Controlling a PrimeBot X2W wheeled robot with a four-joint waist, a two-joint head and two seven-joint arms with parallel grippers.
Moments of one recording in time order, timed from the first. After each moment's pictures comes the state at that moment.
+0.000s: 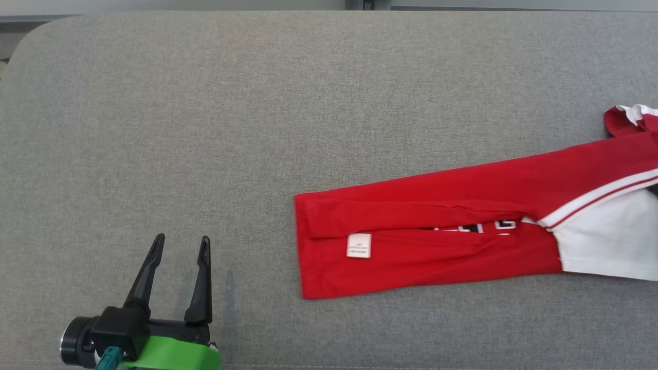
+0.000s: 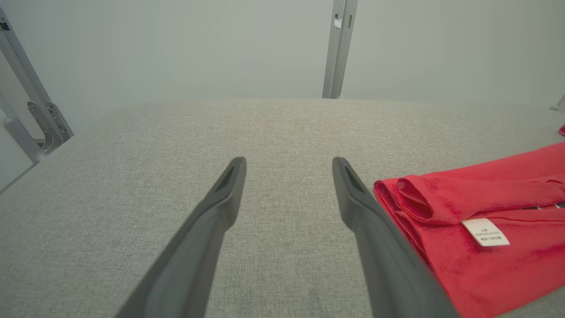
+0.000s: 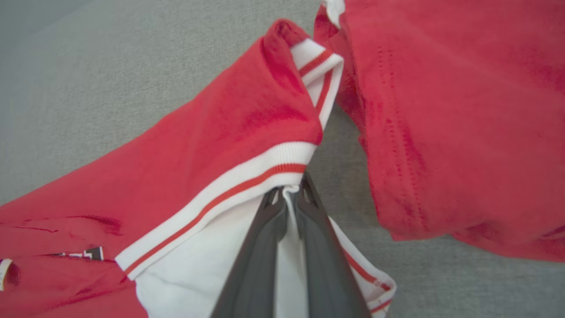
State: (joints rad) left arm 0.04 0.11 -0.11 0.01 -0.19 -0.08 -0.26; right arm -0.37 -0.63 -0.02 0.40 0.86 0.13 0.58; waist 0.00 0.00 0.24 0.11
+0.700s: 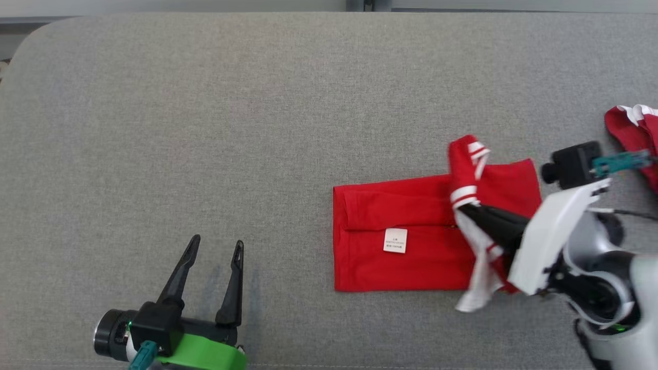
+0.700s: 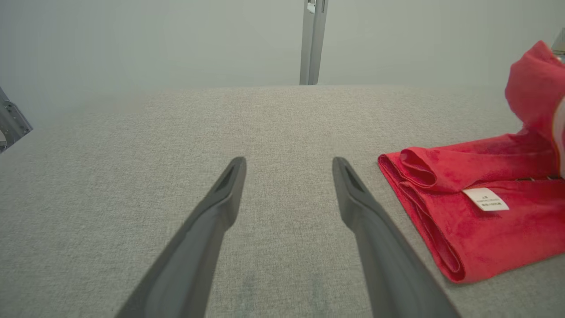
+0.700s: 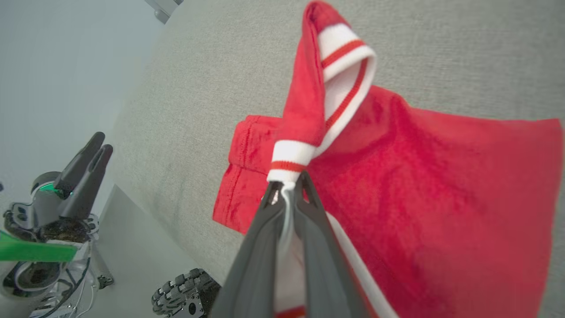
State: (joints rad) left arm 0.03 0.06 -0.14 0.06 -0.12 -0.12 -0.26; right arm -0.23 -0.35 0.06 -0.24 0.79 0.13 0.86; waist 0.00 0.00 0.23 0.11
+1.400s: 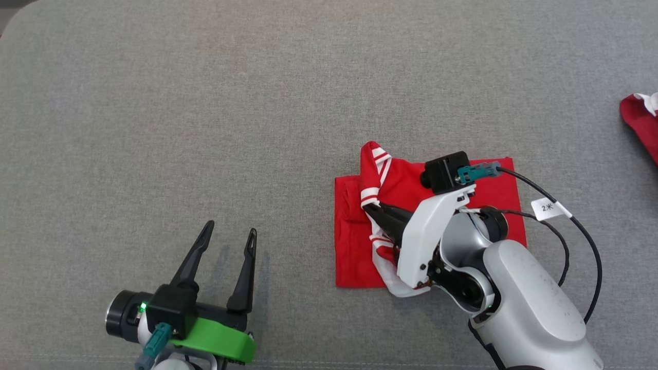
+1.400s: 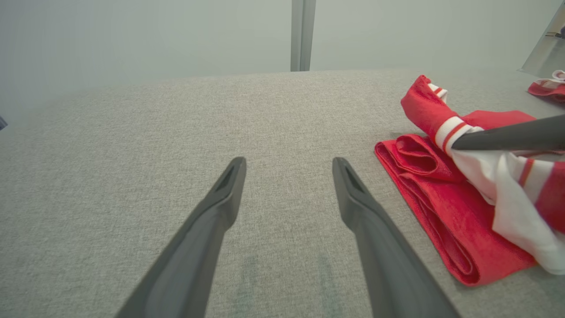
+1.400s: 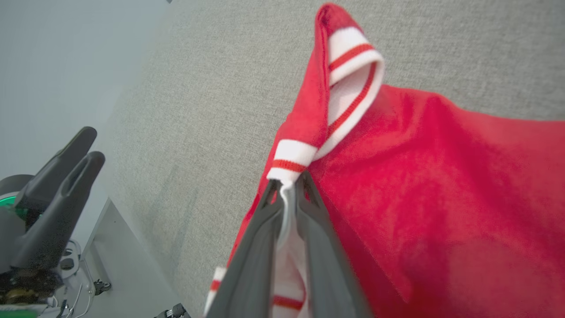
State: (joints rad) left arm -0.06 0.05 -0.18 0.12 -0.09 -0.13 -0.26; right arm -0.42 -0.05 0.37 0.18 0.56 0.13 0.54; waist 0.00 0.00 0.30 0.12
